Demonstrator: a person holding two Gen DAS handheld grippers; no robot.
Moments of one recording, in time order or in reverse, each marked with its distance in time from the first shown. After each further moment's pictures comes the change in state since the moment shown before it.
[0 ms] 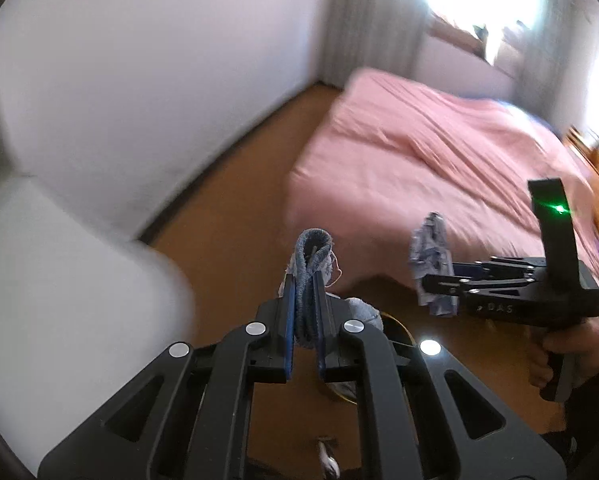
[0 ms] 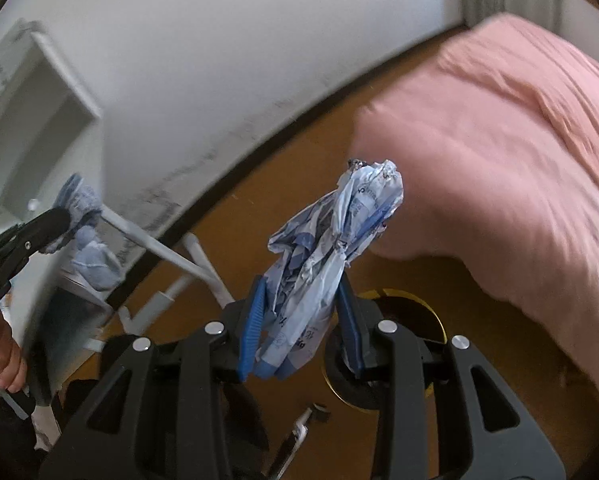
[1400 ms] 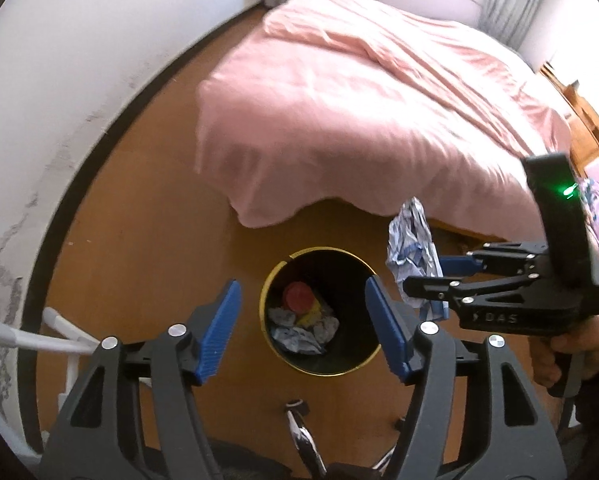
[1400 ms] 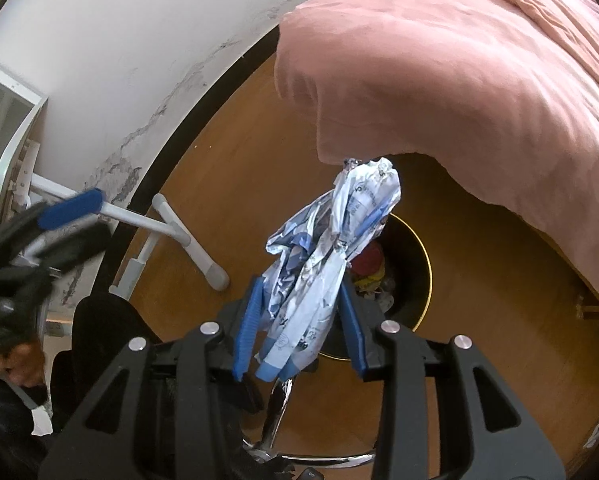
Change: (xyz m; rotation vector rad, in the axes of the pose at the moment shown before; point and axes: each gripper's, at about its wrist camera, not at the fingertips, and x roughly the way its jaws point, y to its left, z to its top) left arm 0.121 -0.056 -0.032 0.084 0.232 -0.113; right arm 0.066 -0.088 -0.054 0.134 0.191 -0.009
